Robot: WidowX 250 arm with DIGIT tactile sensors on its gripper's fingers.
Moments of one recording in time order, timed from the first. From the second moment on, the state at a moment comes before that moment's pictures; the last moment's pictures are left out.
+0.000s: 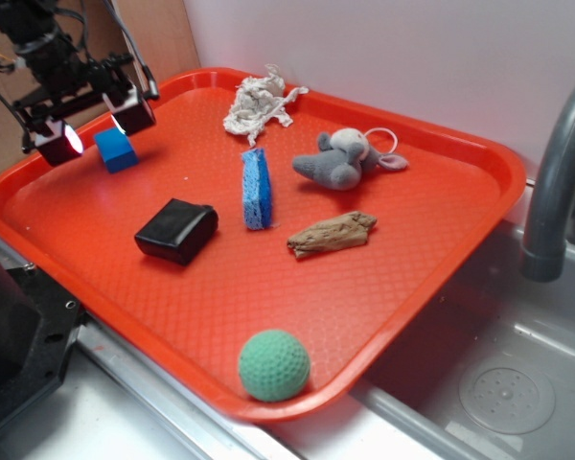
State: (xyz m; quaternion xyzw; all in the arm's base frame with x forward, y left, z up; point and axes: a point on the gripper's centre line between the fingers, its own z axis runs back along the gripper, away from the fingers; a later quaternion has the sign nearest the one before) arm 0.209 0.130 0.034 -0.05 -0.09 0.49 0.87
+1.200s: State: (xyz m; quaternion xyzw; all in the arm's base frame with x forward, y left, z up) arm 0.193 0.104 0.093 -0.01 -0.10 0.34 0.94
